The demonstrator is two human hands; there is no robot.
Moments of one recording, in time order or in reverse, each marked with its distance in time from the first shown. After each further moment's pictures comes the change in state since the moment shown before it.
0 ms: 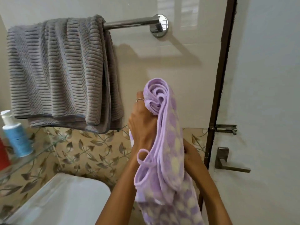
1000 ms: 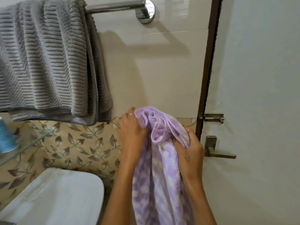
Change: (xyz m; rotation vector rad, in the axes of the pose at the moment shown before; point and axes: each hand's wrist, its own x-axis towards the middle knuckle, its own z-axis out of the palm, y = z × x) left_hand -0.035 -0.038 0.002 0.212 -0.381 -0.081; right_hand -0.038 0.000 -0.001 0.248 0.437 -0.255
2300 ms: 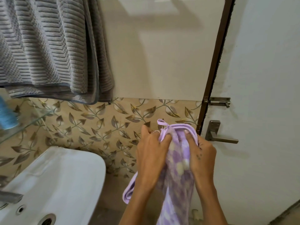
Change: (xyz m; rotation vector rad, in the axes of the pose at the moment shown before) left_hand -0.091 -0.002 0.025 -0.116 -0.142 -0.091; right_hand -0.025 0.035 -0.024 -0.399 0.078 0.176
